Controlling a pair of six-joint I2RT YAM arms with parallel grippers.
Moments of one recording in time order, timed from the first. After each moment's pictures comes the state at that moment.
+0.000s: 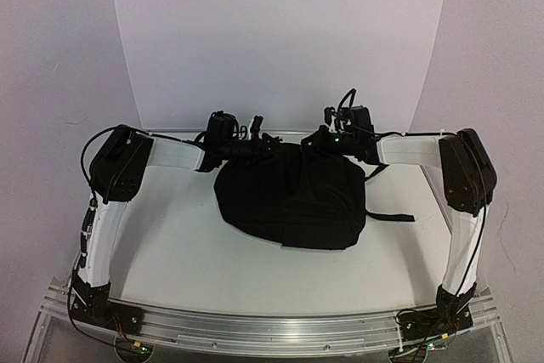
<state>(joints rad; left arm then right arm) -0.58 2.30 1.63 0.39 0.75 -0.89 0.47 2.03 1.44 0.14 -0.34 0.68</state>
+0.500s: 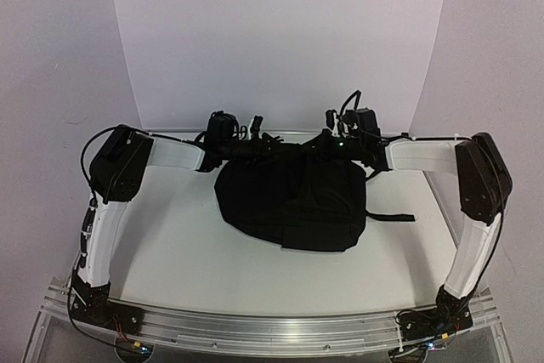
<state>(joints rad) -0.59 2.30 1.63 0.39 0.74 -0.90 0.49 1.90 1.31 0.14 -0.37 0.69</state>
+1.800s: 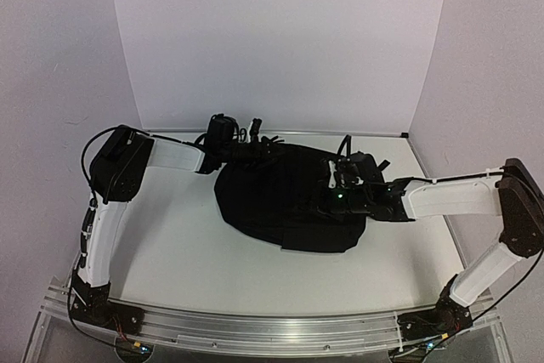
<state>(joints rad) -0.59 2.30 1.61 0.38 0.70 -0.85 0.79 1.57 0.87 0.09 -0.18 0.88</state>
